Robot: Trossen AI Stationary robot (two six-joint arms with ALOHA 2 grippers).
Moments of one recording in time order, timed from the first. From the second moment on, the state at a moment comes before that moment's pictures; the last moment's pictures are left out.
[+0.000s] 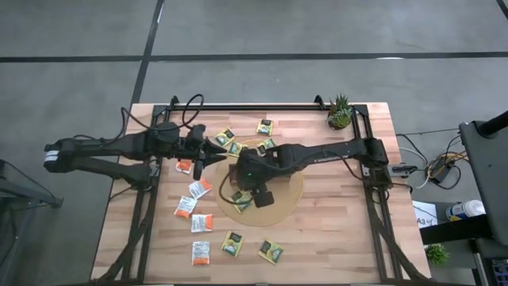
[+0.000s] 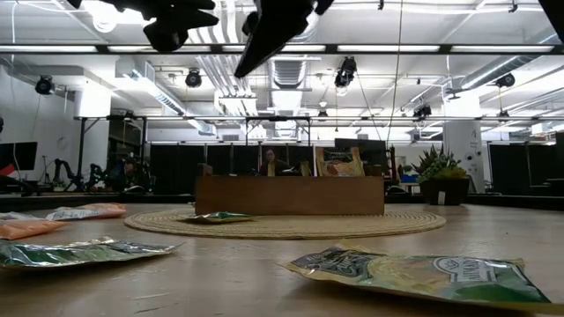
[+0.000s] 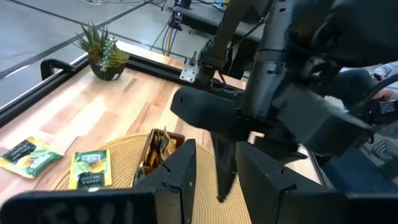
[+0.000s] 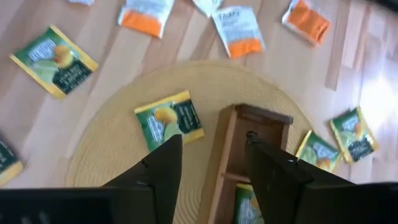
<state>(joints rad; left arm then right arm) 0.10 0.86 0.78 -0.14 0.08 -0.28 0.10 2.03 1.91 -0.88 0.03 -0.25</state>
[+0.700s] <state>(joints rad) 0.10 0.83 0.78 -0.26 0.08 -0.26 0.29 2.04 1.90 -1.04 -0.09 -0.18</state>
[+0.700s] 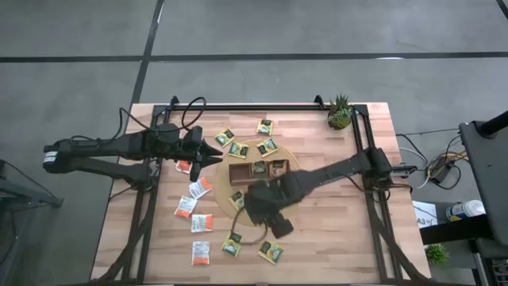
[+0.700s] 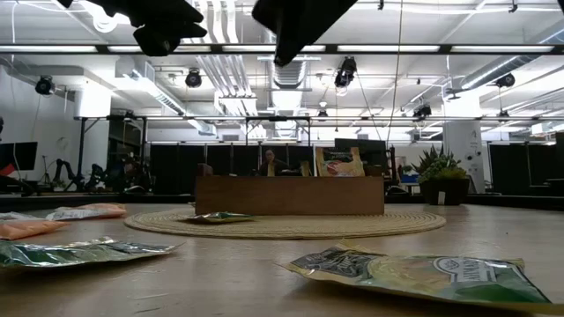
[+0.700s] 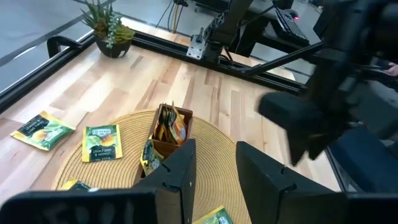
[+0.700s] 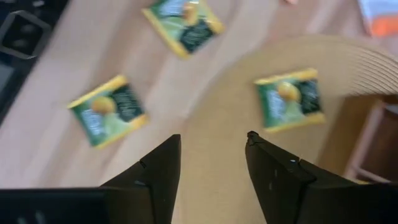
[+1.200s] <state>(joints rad) 0.10 0.84 0.78 -0.26 0.08 -0.24 0.40 2.07 1.88 -1.03 -0.05 -0.25</state>
